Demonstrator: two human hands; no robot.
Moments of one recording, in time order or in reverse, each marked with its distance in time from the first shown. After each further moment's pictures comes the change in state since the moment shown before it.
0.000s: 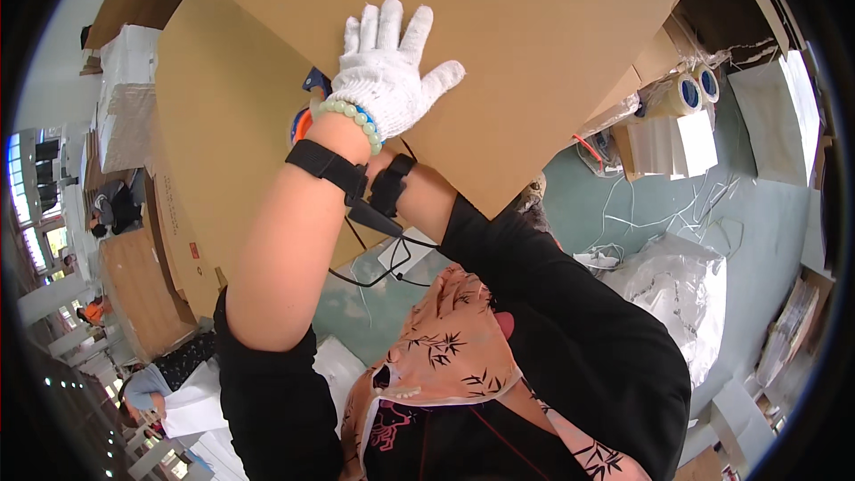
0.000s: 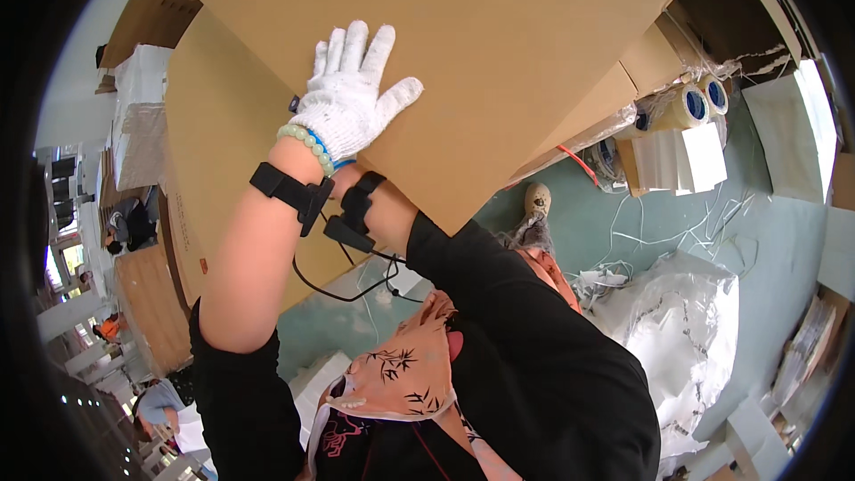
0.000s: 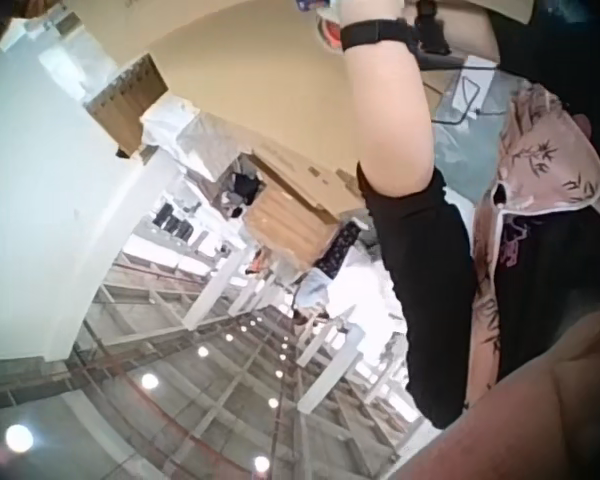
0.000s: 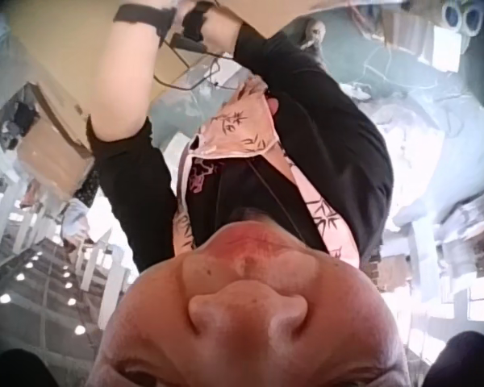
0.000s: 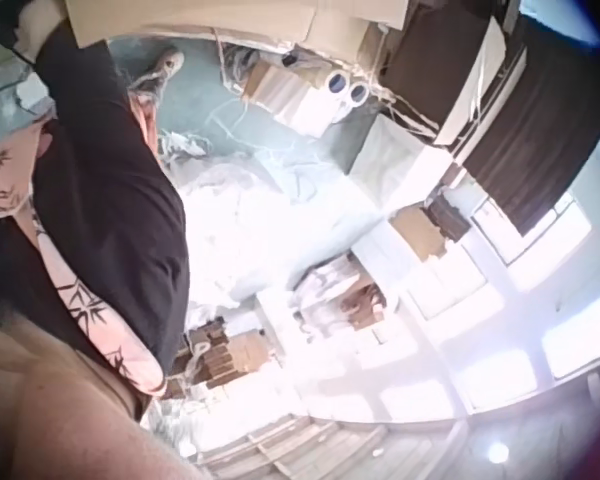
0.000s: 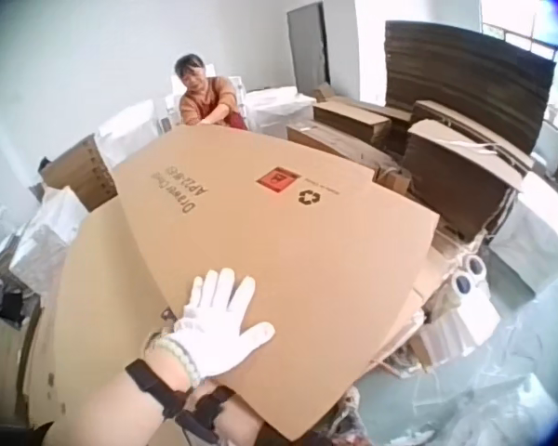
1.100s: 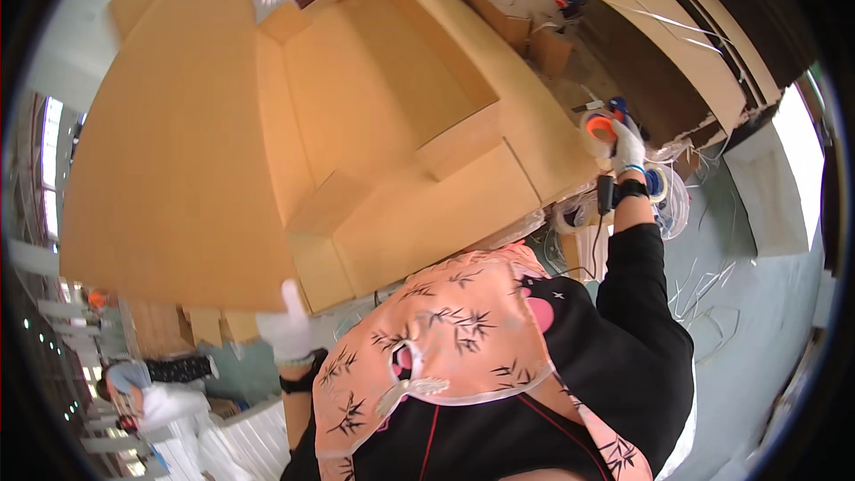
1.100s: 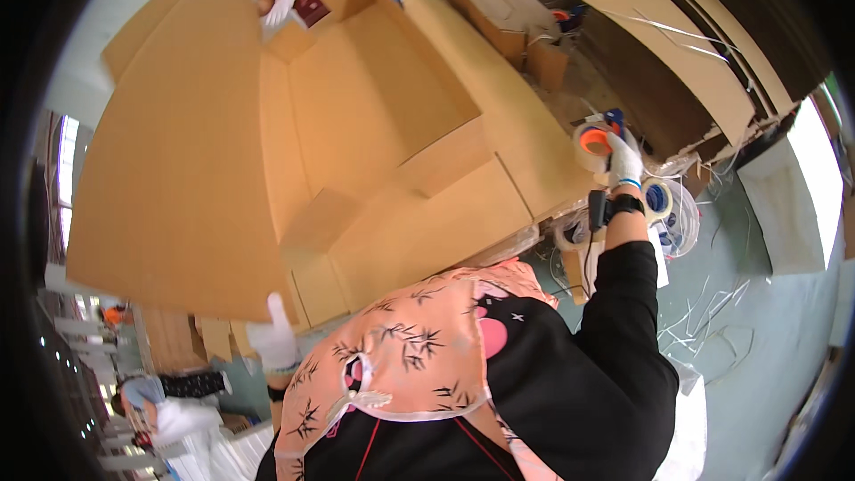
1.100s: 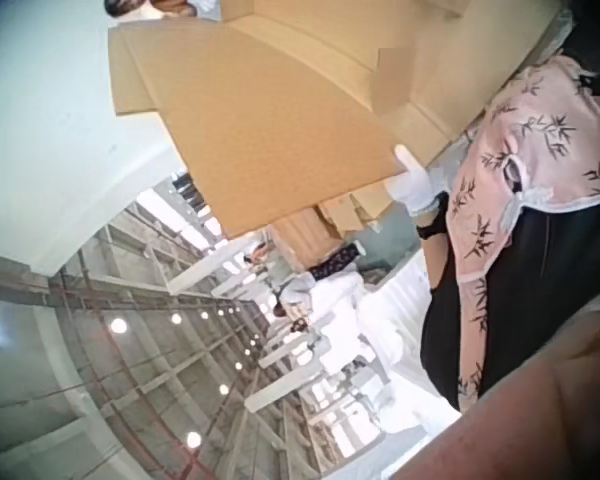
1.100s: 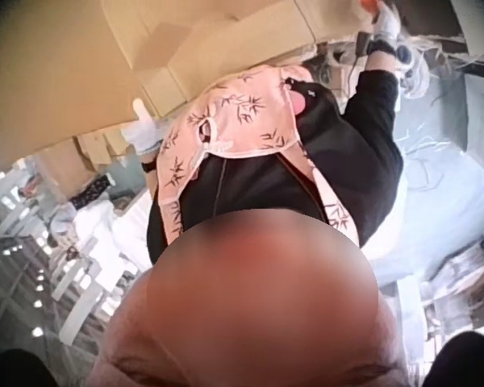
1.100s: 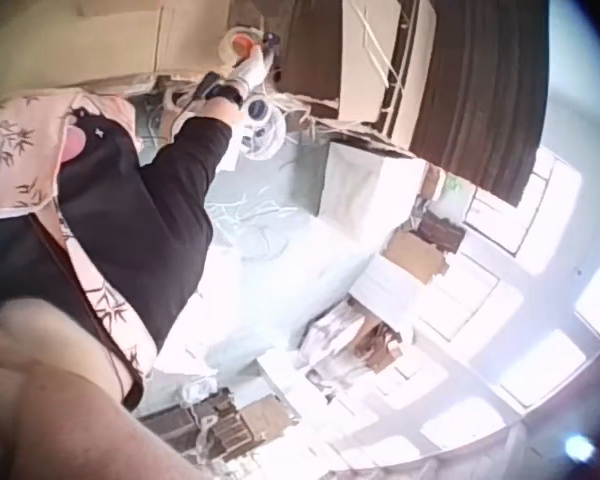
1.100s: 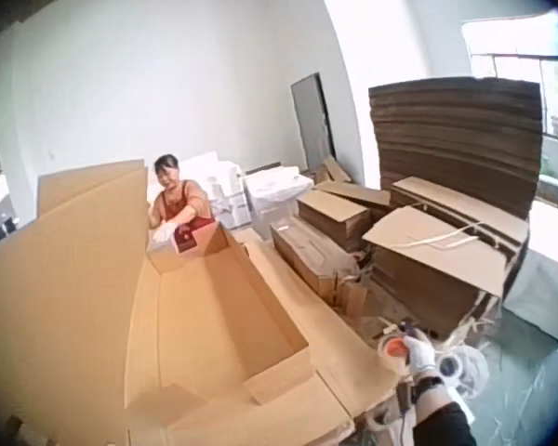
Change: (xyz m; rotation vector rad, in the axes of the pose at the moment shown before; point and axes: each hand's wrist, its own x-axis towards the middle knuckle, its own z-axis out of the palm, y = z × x) left_hand -0.122 0.113 -0.038 -0.446 0.593 -0.875; right_hand -0.002 -0.349 -0.617 -0.300 0.716 -0.399
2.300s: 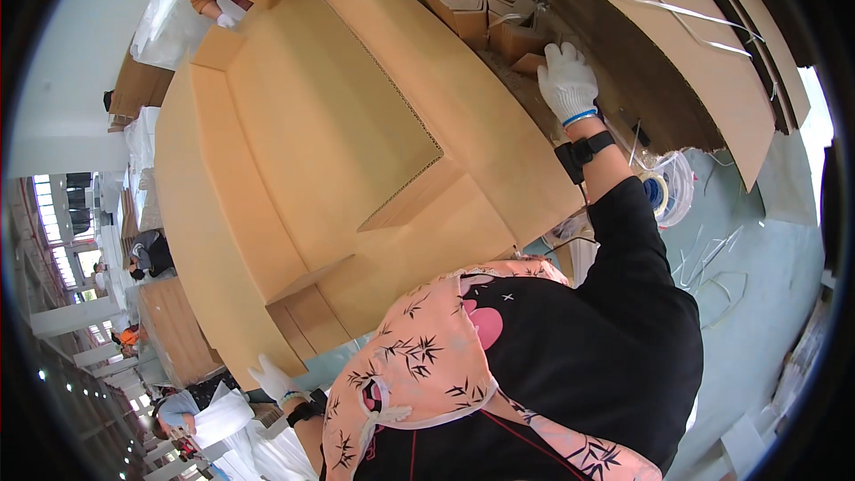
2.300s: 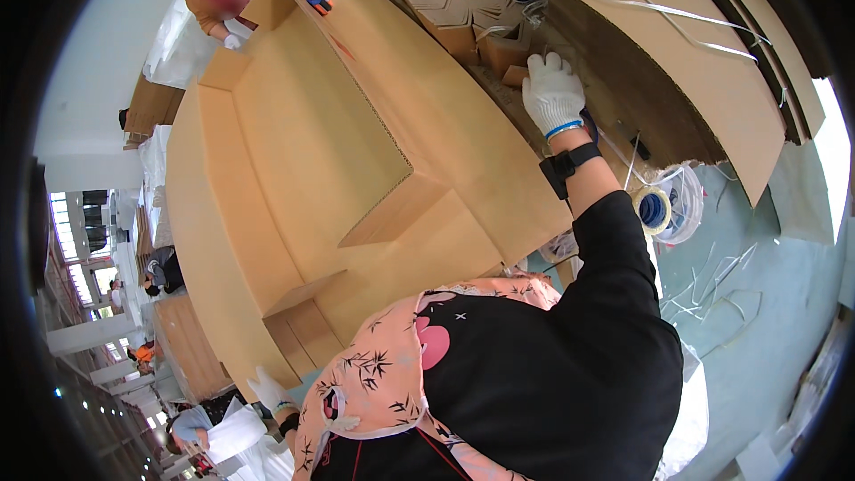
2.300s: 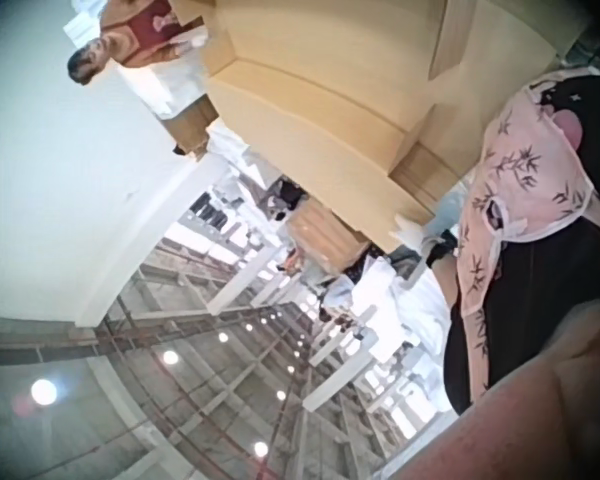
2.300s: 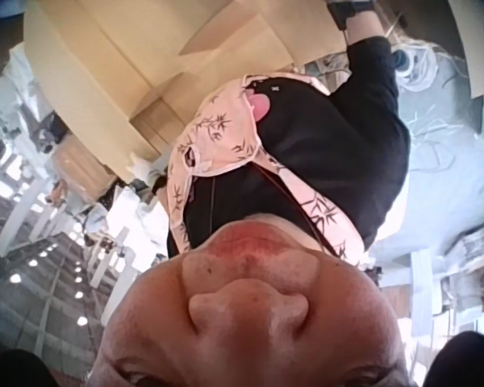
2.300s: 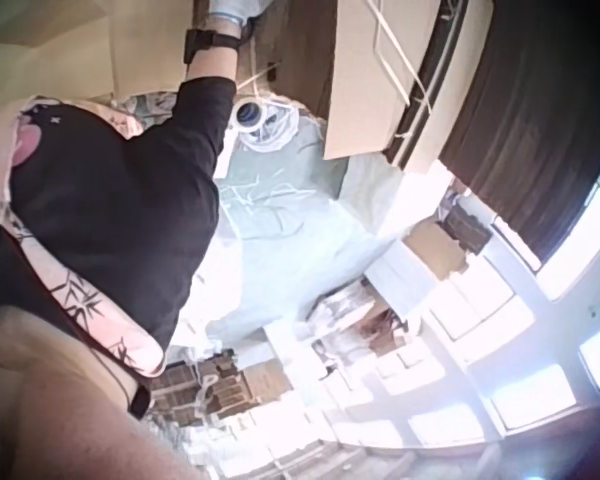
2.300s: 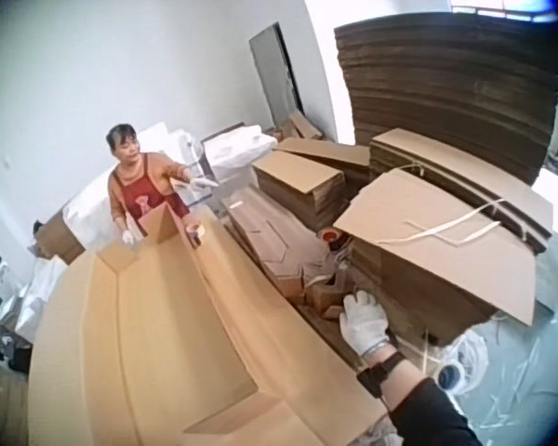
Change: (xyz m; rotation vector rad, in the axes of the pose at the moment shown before) left_hand -0.018 -0.102 -0.060 0.222 0.159 -0.740; right_hand 0.013 -0.094 0.130 -1.517 -0.083 -0.647
